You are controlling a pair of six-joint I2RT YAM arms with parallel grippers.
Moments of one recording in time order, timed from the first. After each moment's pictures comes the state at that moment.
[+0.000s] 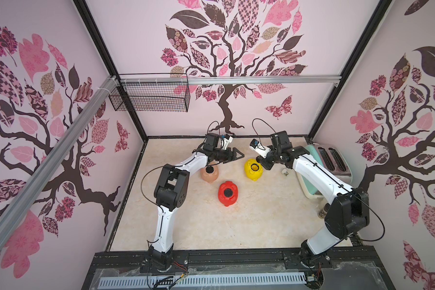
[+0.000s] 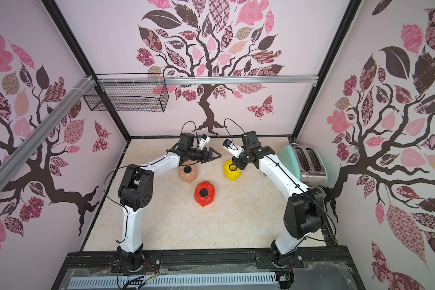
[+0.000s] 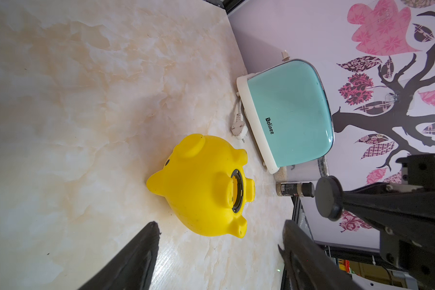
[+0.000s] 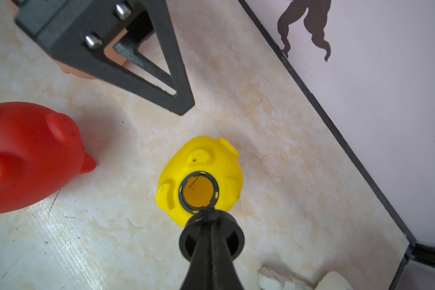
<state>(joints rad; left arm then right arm) -0.41 2.17 1.68 -0.13 0.82 -0.53 0.33 1.66 1.46 -0.67 -0.18 -0.66</state>
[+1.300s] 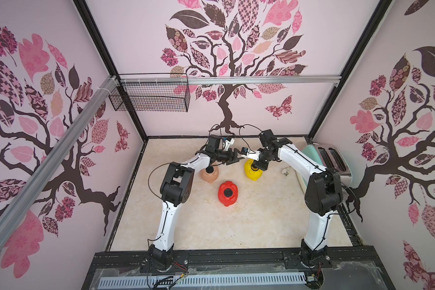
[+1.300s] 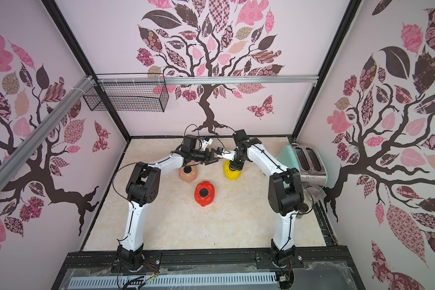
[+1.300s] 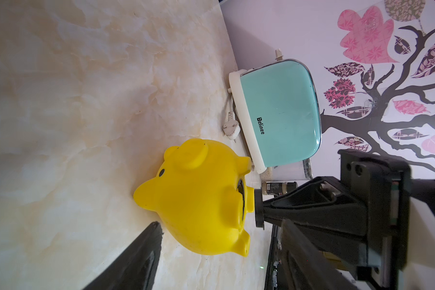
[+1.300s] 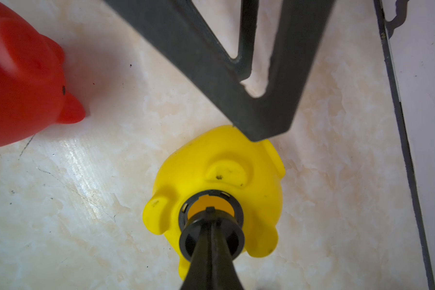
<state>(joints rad) -0.41 2.29 1.74 -0.04 0.93 -0.64 0.33 1.94 1.68 -0.89 -0.17 -0.89</state>
